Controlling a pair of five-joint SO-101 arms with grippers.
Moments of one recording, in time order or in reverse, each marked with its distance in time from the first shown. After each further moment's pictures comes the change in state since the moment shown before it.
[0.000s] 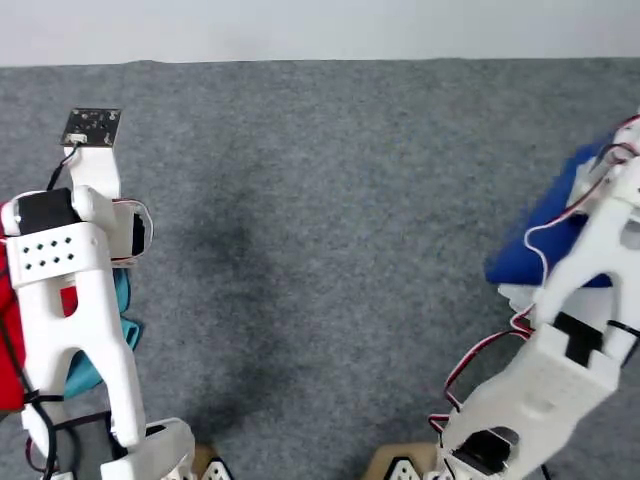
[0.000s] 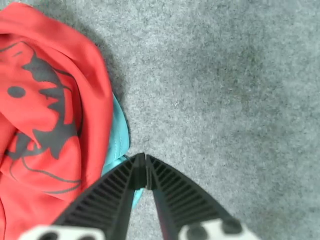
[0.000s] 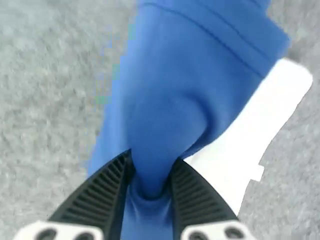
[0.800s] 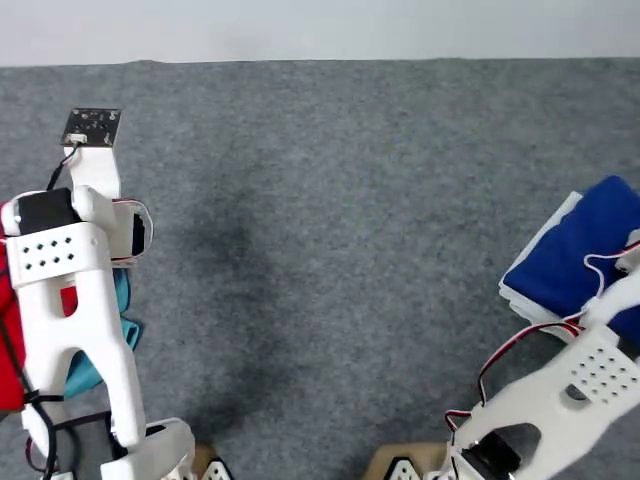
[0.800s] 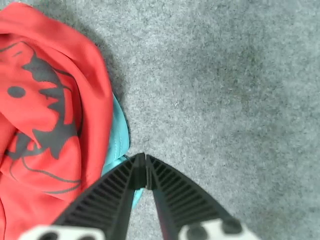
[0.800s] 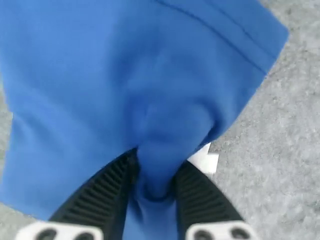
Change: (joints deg) left arm 0.0 0.0 0.0 0.0 0.0; right arm 15.8 16.4 -0.1 -3.8 4.3
